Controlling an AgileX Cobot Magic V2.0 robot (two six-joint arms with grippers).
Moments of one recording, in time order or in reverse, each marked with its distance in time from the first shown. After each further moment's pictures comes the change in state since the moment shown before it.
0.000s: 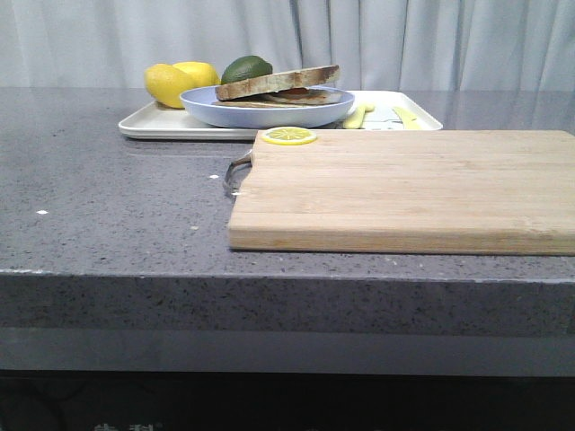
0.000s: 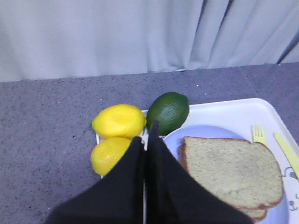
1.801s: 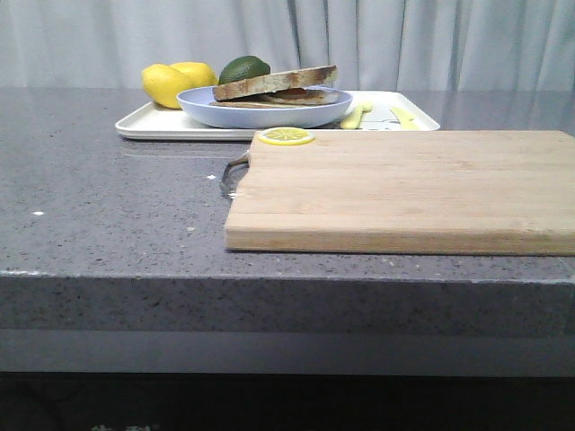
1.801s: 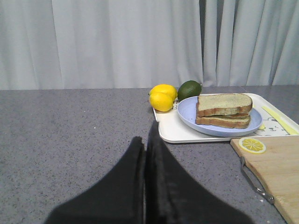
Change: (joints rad) left arm 0.004 -2.069 2.213 0.212 -0.598 -0.007; right arm 0.000 0.000 0.000 0.000 0.004 0.000
